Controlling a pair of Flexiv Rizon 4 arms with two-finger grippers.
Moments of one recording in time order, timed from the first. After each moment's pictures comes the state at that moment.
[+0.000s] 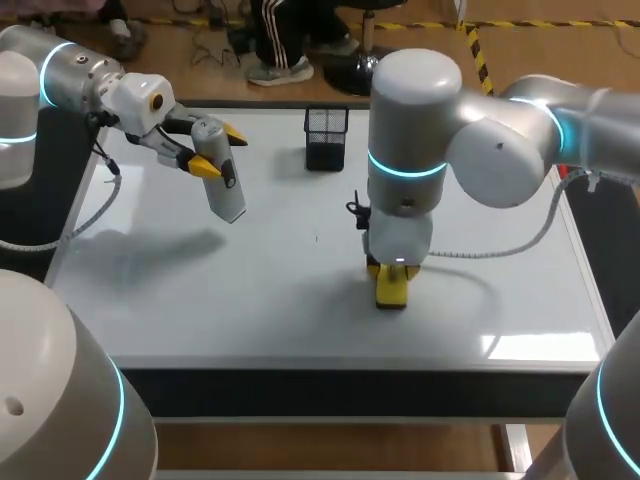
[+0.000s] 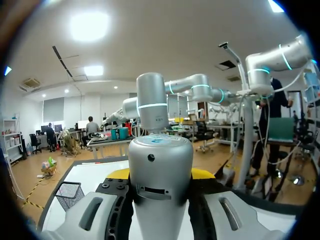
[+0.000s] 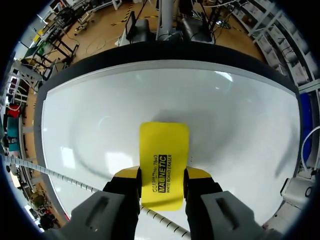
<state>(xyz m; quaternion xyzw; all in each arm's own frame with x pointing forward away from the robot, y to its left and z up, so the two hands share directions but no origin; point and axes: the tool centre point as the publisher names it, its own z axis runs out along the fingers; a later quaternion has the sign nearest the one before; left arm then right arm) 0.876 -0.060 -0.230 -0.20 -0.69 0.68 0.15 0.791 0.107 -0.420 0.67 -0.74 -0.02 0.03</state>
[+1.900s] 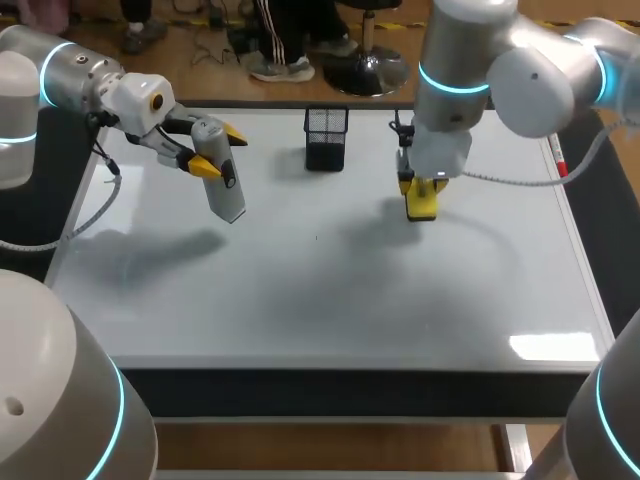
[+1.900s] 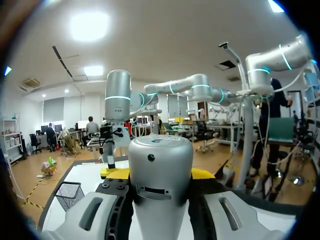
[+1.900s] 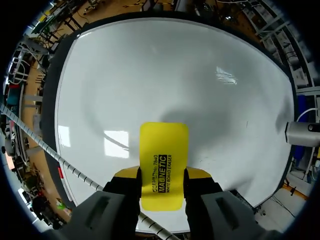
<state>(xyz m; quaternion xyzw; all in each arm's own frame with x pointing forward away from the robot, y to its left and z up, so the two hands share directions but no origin) 0.876 -0.060 -0.230 -0.20 -0.69 0.68 0.15 0.946 0.050 -0.384 0.71 -0.70 0.01 -0.02</state>
